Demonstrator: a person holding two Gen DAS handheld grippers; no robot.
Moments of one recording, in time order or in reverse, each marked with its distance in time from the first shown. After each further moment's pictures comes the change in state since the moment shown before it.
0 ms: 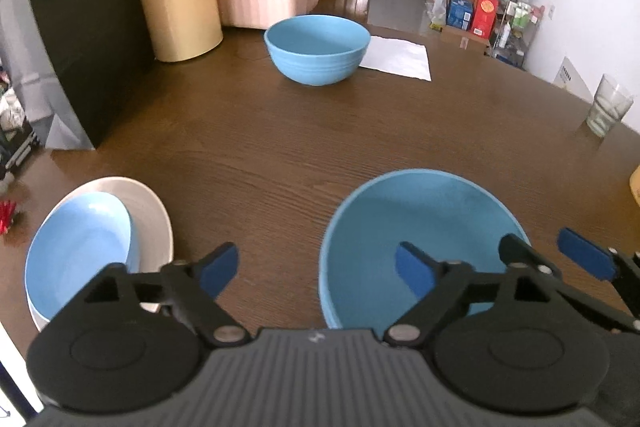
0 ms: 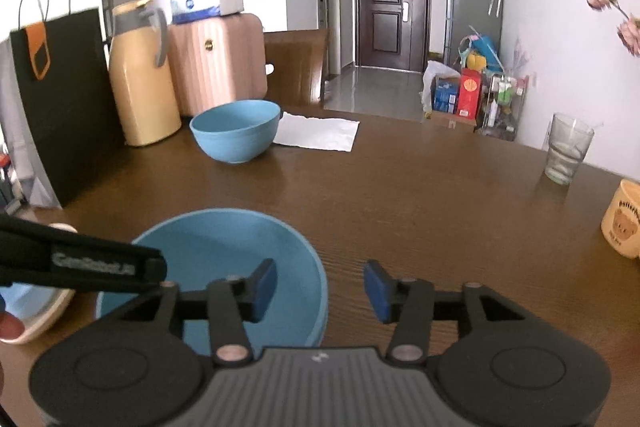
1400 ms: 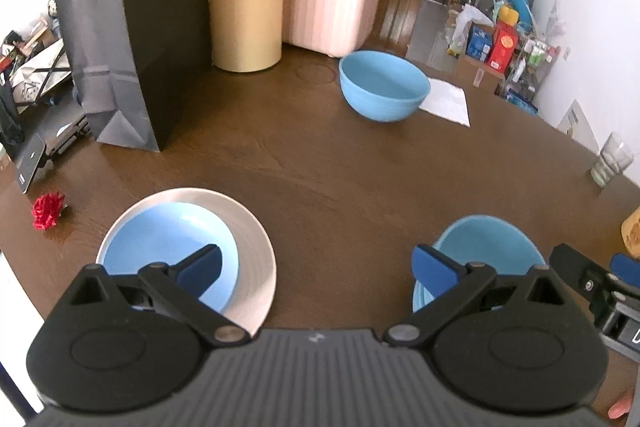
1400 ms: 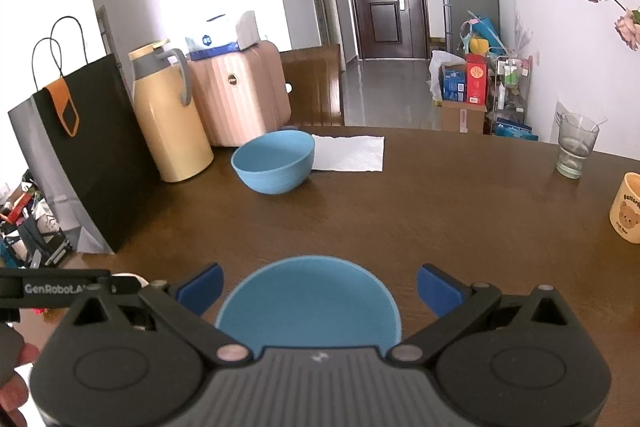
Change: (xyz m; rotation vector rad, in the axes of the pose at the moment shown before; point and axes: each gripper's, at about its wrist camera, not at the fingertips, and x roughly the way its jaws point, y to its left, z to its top) left arm -0.050 0.097 0.024 -0.115 -0.020 -0.018; right arm -0.048 0.045 0.049 0.078 0.019 0.040
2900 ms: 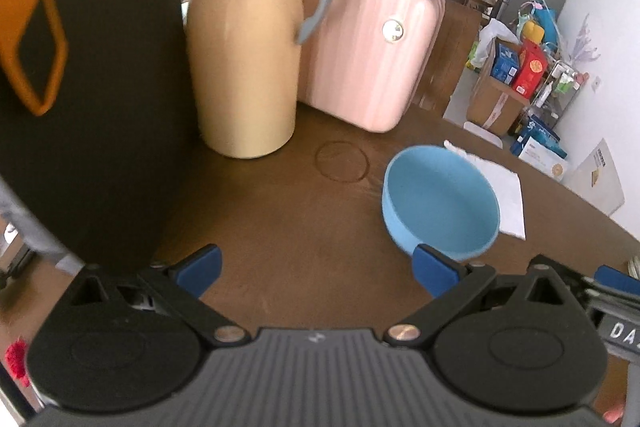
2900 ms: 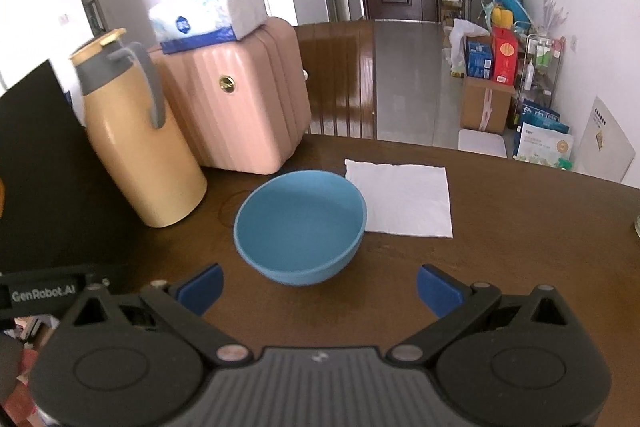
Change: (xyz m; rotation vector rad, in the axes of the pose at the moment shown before) left arm 0.145 0.028 0.190 -0.036 0.023 0.006; right arm 0.207 0.061 0.157 -0.011 0.153 -0.003
